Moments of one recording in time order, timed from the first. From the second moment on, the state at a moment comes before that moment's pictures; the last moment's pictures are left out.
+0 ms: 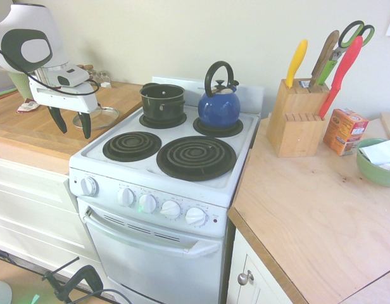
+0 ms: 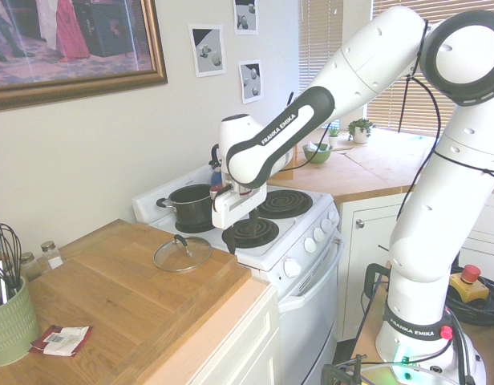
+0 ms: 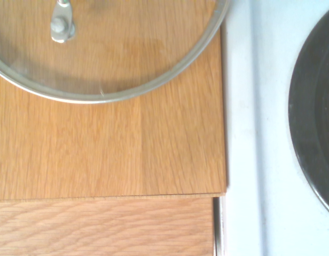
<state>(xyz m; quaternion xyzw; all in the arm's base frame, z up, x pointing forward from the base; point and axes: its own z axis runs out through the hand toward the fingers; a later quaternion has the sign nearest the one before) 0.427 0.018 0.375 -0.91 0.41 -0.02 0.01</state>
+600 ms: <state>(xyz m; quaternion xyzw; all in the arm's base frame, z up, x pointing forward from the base) 0.452 0.072 0.443 -0.91 0.40 -0.09 0.03</state>
